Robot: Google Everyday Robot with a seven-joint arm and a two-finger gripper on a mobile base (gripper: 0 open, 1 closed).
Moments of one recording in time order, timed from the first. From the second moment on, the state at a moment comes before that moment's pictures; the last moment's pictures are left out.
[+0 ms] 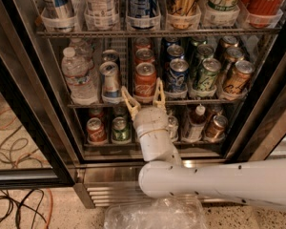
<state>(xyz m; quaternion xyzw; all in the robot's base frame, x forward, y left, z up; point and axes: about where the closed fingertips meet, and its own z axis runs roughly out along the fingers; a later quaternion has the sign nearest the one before) 0.600 -0.011 0.840 -0.10 0.56 0.02 0.82</state>
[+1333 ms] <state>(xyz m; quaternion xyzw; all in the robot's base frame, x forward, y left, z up) 0.629 -0.026 0.843 -0.07 0.56 0.00 0.83</state>
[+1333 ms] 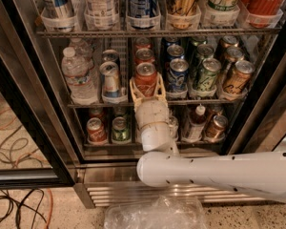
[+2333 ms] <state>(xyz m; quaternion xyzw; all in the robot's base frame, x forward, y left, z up) 0.632 -0.028 0.860 -0.06 0.54 -0.01 0.84</state>
